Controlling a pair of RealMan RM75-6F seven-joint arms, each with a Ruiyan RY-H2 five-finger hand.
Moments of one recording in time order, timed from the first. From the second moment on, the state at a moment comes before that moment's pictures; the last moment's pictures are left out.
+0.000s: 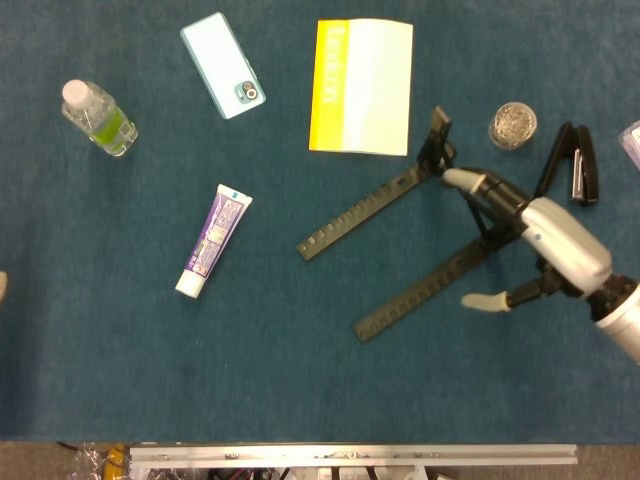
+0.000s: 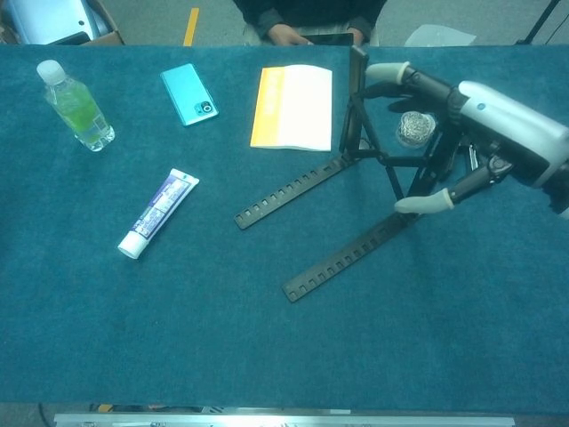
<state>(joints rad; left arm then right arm) -0.11 -1.11 -0.02 -1.69 1.33 1.35 0.16 0.52 -1.23 -0.05 -1.77 -1.74 1.20 0.63</state>
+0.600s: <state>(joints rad) -0.10 -1.09 -0.02 -1.68 1.35 1.37 0.13 0.62 -1.31 -0.05 -1.81 -1.77 1.08 0.60</state>
